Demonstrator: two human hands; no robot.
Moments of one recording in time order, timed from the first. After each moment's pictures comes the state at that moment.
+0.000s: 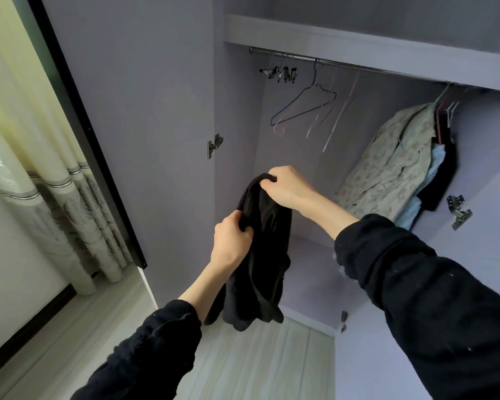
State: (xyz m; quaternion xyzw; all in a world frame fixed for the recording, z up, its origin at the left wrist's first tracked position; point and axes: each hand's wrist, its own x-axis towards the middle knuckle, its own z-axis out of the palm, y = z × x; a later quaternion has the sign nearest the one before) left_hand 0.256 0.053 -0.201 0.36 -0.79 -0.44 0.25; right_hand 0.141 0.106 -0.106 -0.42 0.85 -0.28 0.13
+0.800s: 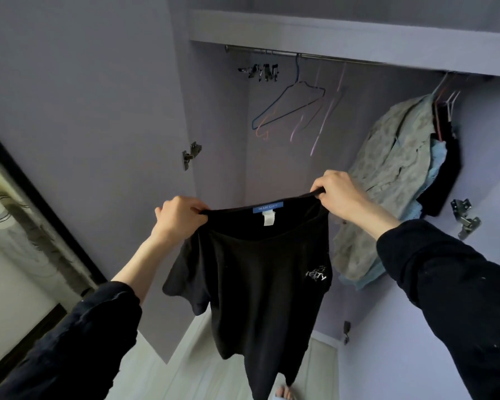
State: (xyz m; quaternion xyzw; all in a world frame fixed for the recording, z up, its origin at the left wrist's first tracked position) left_hand 0.208 -0.036 -0.179 0.39 -0.87 -0.26 0.17; right_hand -0.026 0.160 -0.142 -0.45 0.88 -0.09 -0.06
